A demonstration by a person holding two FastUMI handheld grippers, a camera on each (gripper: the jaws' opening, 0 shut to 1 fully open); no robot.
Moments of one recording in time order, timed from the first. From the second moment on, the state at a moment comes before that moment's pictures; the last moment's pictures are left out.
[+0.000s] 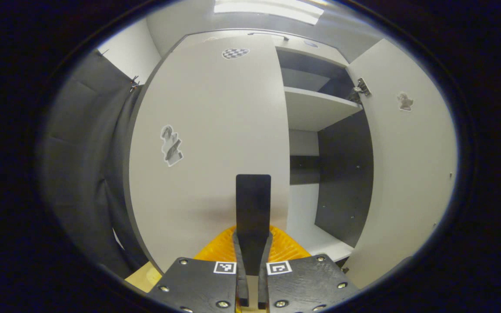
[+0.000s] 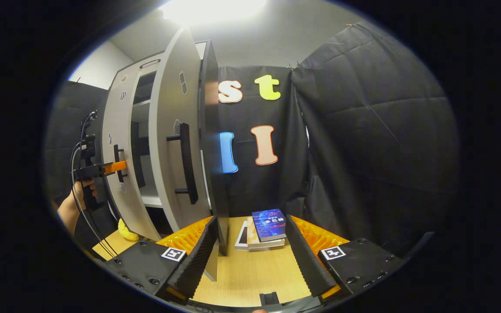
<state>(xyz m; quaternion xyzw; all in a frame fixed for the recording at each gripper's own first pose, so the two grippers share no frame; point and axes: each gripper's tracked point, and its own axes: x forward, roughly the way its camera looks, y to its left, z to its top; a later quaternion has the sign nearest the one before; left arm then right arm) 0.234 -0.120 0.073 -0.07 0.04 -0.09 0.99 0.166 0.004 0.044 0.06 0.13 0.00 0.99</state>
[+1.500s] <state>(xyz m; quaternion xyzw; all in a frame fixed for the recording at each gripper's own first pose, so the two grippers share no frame) 0.130 -0.023 0.076 -0.07 0.04 -0.15 0.98 0.149 0.060 0.052 0.05 0.13 0.04 0.99</state>
